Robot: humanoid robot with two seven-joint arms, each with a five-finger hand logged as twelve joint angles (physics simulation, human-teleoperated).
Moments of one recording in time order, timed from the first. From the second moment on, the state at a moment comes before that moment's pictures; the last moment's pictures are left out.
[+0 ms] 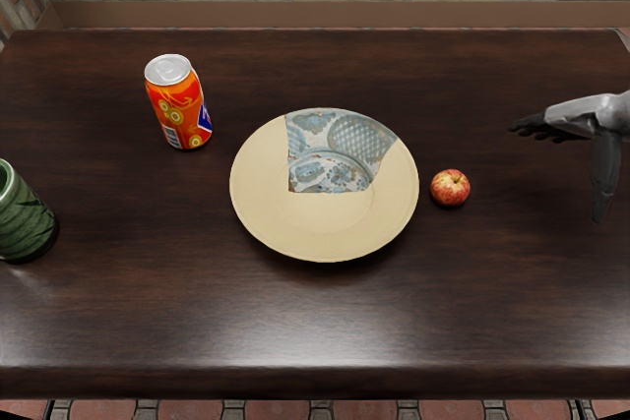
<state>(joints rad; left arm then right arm) -0.08 0.00 0.01 -0.17 -0.01 -0.07 0.18 1.27 -1.00 0.20 1.42 -0.75 0.61 -0.51</state>
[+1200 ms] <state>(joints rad) -0.08 0.00 0.01 -0.17 -0.01 -0.07 0.18 1.18 -0.86 0.27 1.64 -0.96 0.22 -0.61</state>
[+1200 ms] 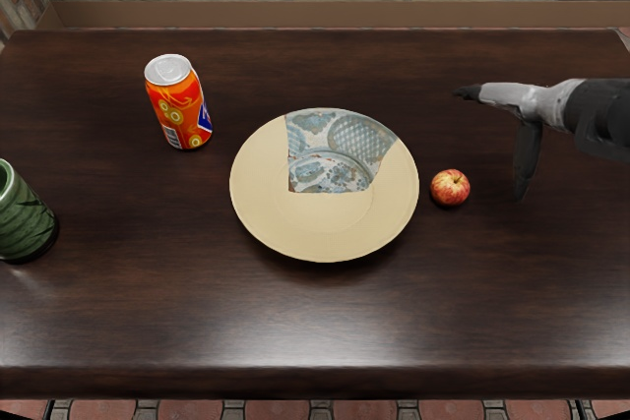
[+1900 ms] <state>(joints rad) -0.08 0.00 0.01 -0.17 -0.01 -0.07 0.18 0.97 -0.78 0.27 1.72 -1.19 -0.08 -0.61</state>
